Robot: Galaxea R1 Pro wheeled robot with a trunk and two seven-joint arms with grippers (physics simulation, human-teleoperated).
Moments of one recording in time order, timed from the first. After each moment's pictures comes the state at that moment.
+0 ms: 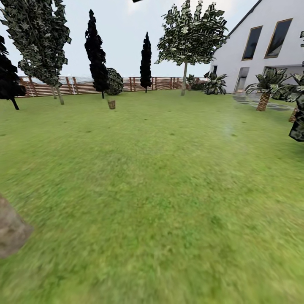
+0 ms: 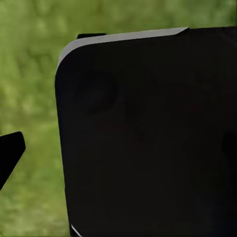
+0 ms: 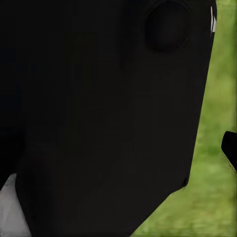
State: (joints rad) left arm -0.02 0.00 -0.02 -0.02 -0.02 -0.23 -0.03; right arm -0.03 0.04 0.00 -0.02 0.02 -0.05 0.00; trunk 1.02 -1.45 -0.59
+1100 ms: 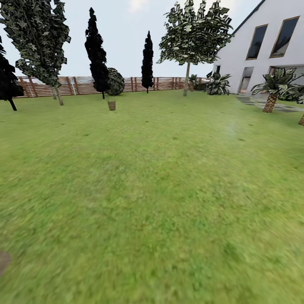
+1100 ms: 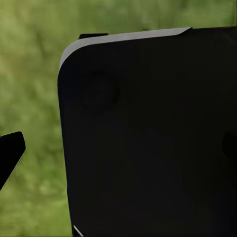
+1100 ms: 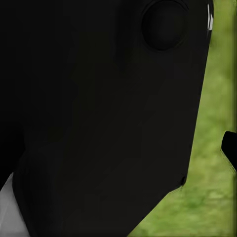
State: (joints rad) left arm -0.02 0.00 -0.02 -0.02 -0.02 -0.23 -0.03; right arm -0.03 0.03 0.00 -0.02 0.02 -0.05 0.00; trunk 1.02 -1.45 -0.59
